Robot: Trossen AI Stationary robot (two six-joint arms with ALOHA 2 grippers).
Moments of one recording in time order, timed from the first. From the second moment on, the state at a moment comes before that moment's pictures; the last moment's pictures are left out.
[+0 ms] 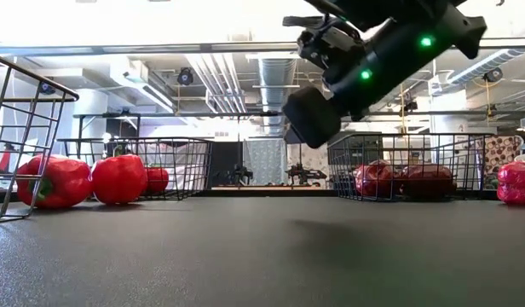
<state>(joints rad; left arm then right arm) -0.73 1.05 1.16 -0.92 -0.22 -1.04 0.33 1.88 1.06 -0.19 1.16 0.46</state>
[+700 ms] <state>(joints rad) -0.83 1.41 1.14 -1.13 -0.04 -1.45 0.13 1.88 1.07 -0.06 1.15 0.32</state>
